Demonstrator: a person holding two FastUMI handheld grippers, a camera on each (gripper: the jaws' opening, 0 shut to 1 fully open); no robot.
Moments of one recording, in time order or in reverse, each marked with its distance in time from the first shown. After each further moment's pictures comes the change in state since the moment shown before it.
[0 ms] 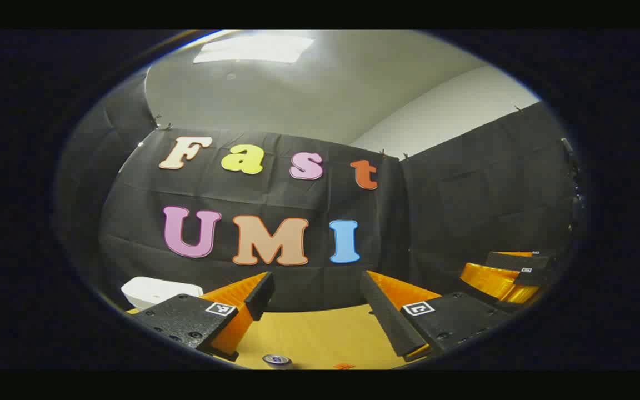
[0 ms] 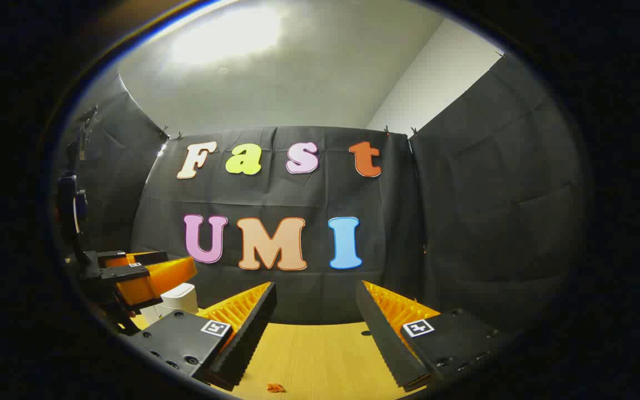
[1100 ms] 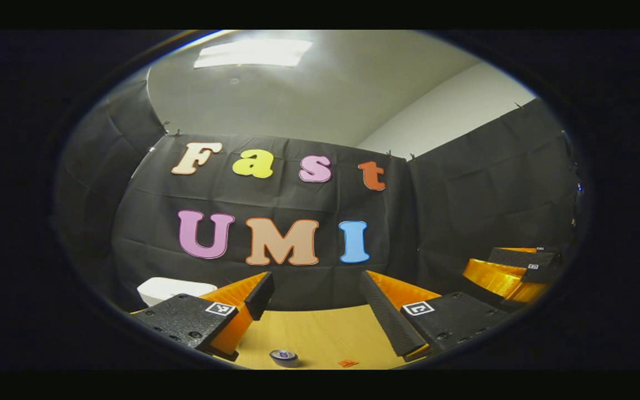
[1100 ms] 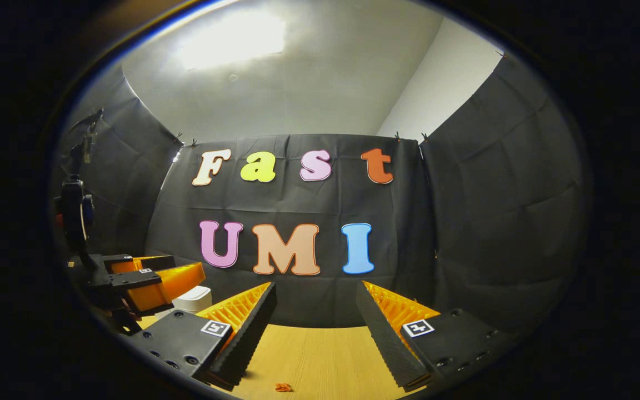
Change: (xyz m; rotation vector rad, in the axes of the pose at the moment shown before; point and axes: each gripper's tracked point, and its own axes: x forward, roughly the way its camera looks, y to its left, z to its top) left arm -0.026 0.010 0.008 0.026 -0.013 0.067; right arm -0.017 0.014 0.011 -0.002 -0.024 0.080
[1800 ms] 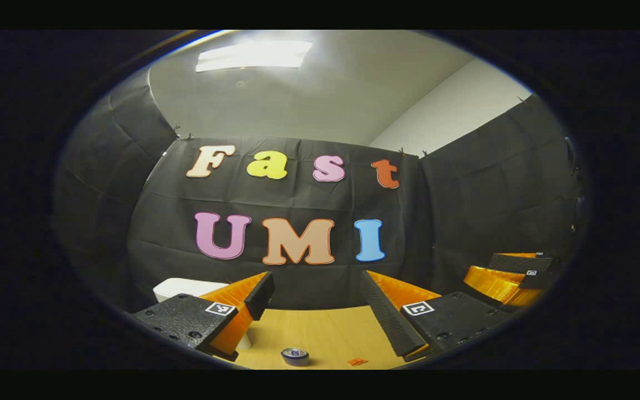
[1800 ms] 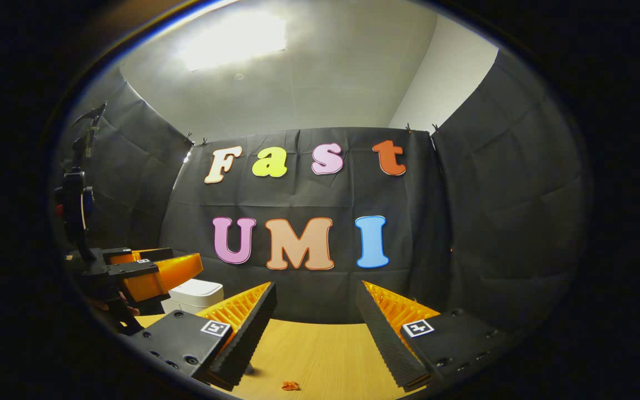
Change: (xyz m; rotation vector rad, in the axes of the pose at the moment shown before) left arm -0.009 0.015 -0.003 0.034 0.014 0.087; right arm 0.010 0.009 -0.019 0.025 0.036 0.091
